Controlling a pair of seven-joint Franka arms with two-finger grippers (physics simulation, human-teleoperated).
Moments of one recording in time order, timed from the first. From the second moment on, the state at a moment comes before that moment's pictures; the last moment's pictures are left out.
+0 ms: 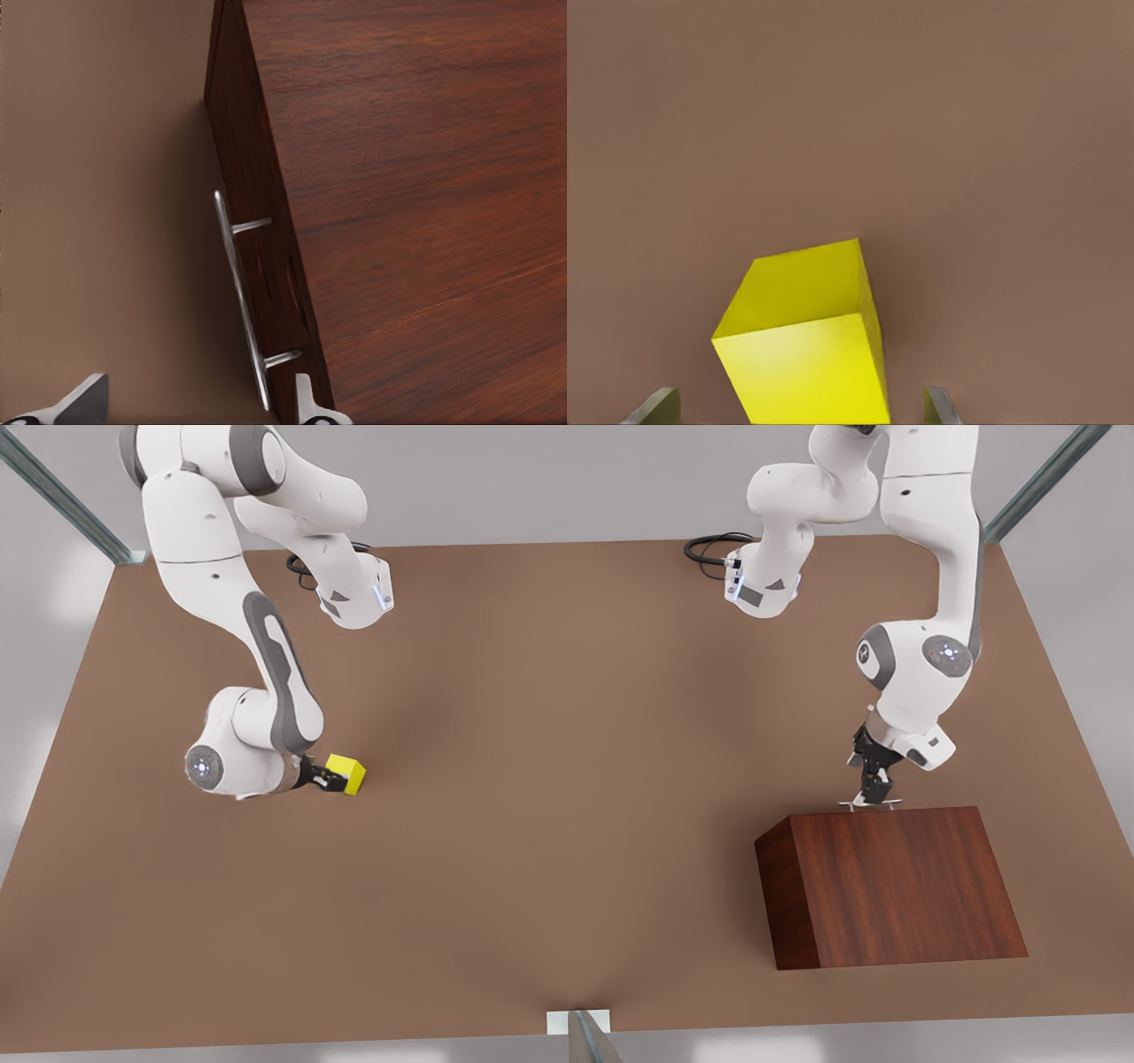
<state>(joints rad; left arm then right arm) -0.10 0.10 0.14 -2.29 -0.06 2.65 -1.28 0.04 0.35 -0.06 -2.14 0.23 2.13 0.32</state>
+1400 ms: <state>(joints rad) -0.08 -0.04 0.21 -2.54 -0.14 2.71 -1.28 0.78 0.85 0.05 -1.30 0.31 2.32 1.40</state>
